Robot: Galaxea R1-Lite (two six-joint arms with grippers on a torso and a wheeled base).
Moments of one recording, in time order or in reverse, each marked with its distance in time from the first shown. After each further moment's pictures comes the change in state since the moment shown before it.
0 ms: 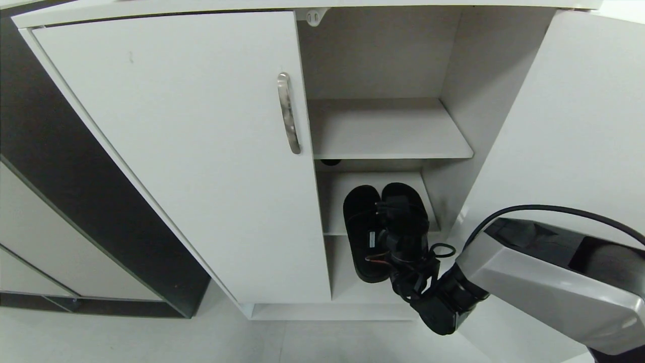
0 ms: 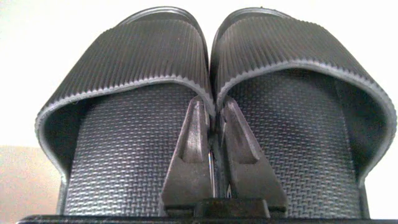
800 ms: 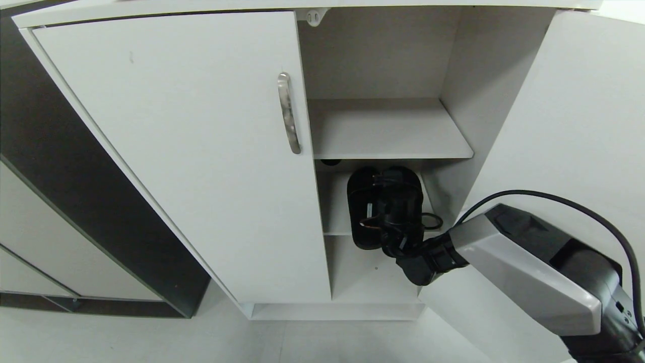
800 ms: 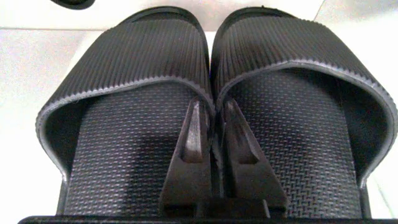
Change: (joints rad) left arm 0.000 0.000 0.000 0.000 0.001 -0.001; right arm -0.077 0.114 -0.434 0.311 0.001 0.026
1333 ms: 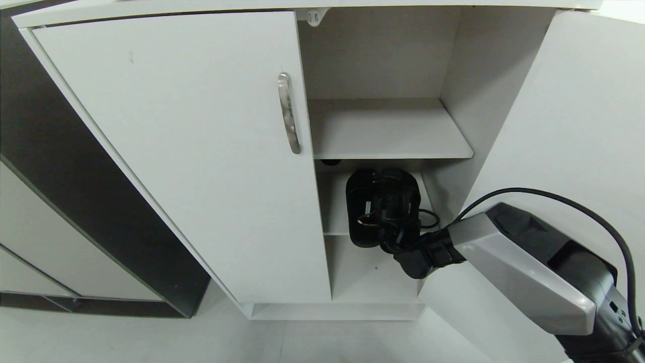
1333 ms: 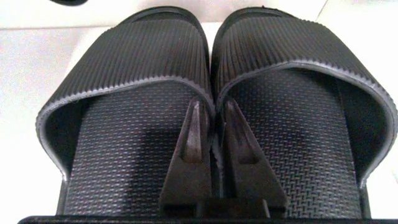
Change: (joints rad) left arm 0.000 0.000 0.000 0.000 0.000 0.000; right arm -0.003 0.017 -0.076 0.109 0.001 0.073
